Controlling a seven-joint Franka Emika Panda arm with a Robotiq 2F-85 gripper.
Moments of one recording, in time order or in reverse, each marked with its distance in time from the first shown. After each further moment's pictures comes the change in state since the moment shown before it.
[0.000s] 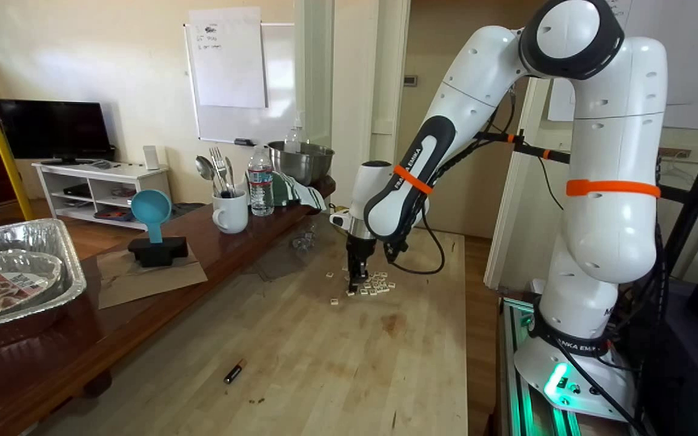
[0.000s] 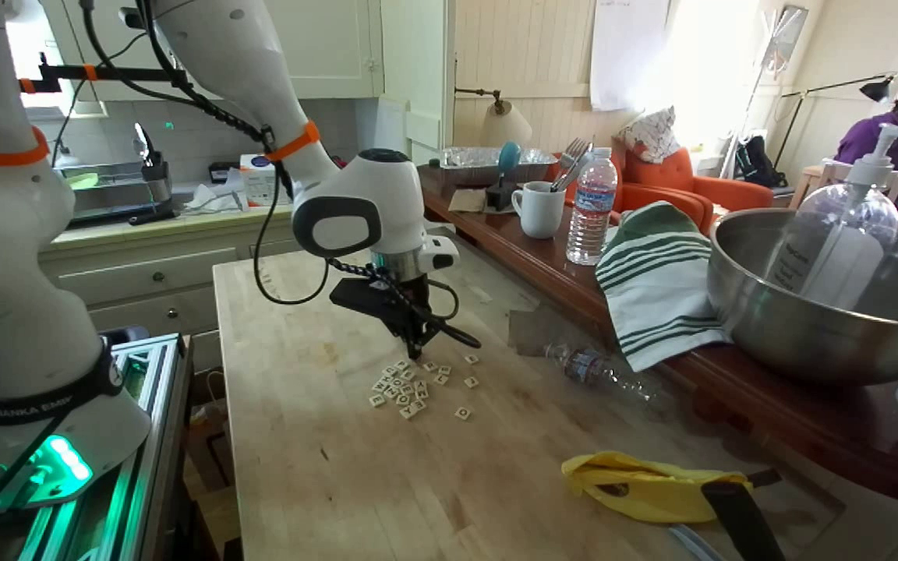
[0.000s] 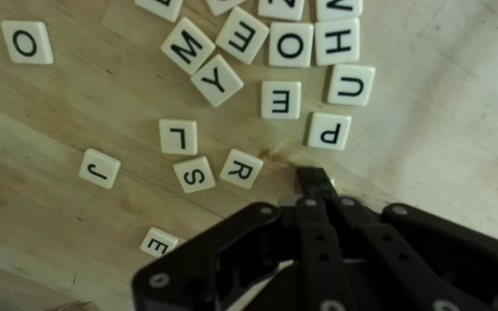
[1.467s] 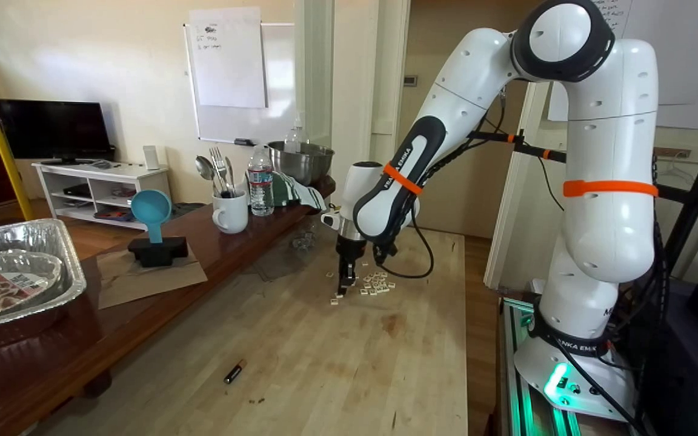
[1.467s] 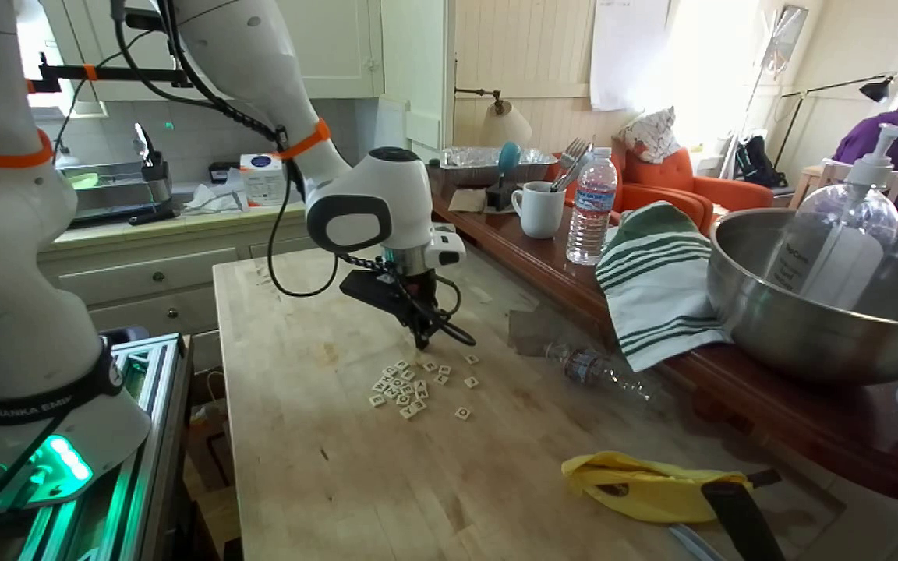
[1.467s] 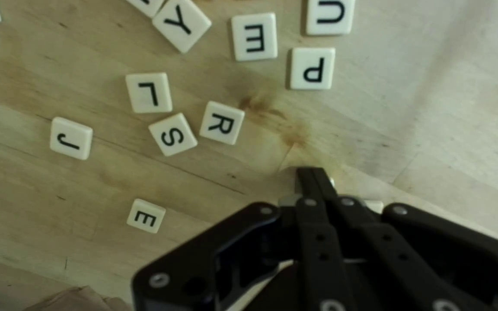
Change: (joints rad) arm -0.023 0.041 0.065 0.058 0.042 -0.004 0.096
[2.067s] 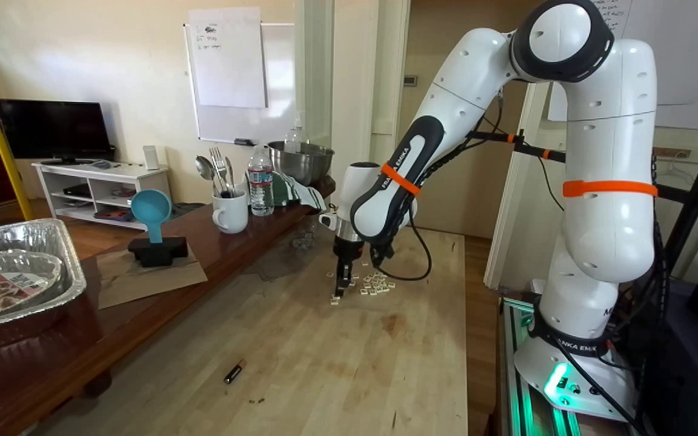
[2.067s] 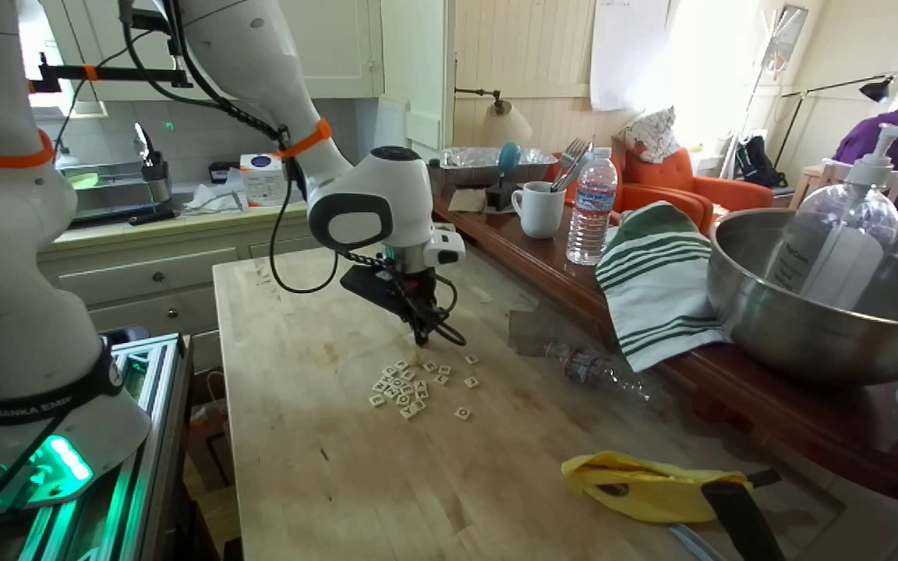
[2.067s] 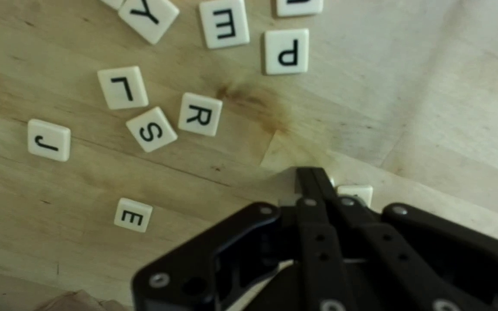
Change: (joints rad) arm 0.000 0.007 0.019 0.011 0.015 -0.007 0.068
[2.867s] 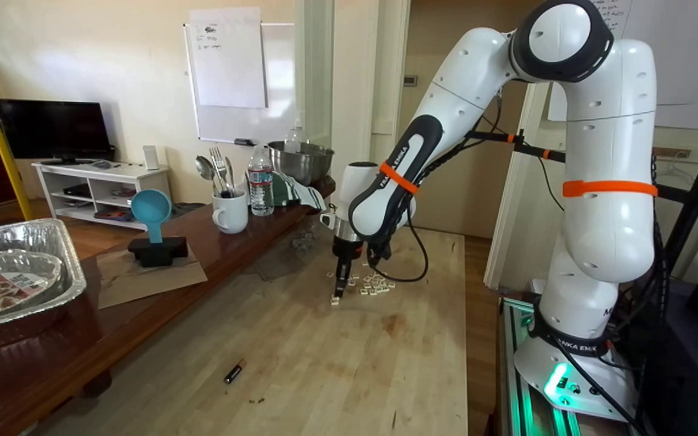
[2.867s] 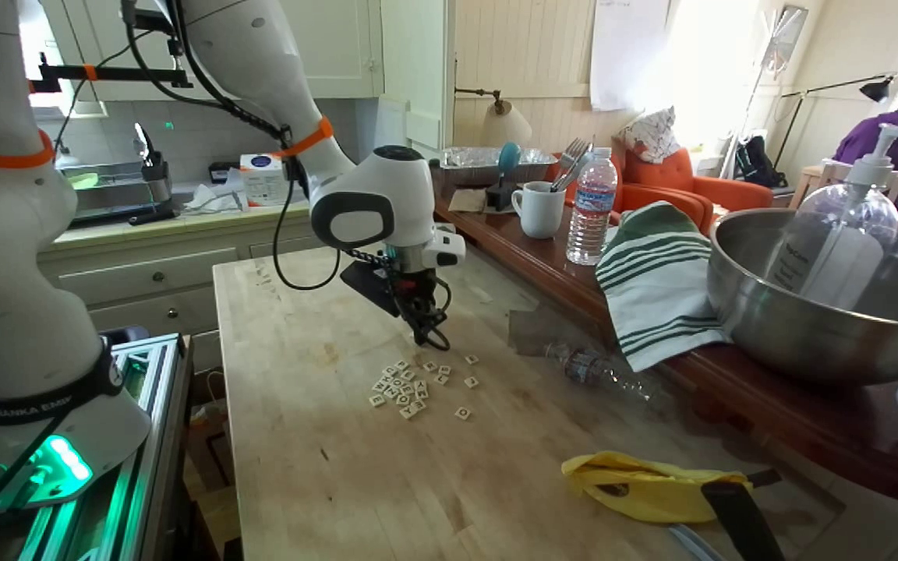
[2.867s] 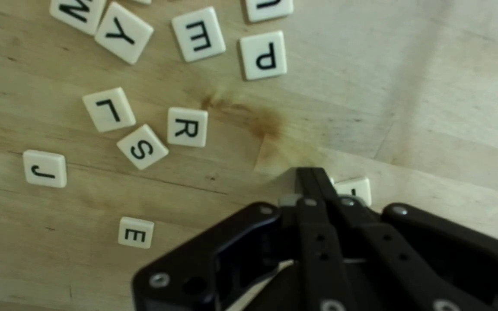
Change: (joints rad) arm 0.000 0.002 0.003 0.010 0.011 -0.022 0.106
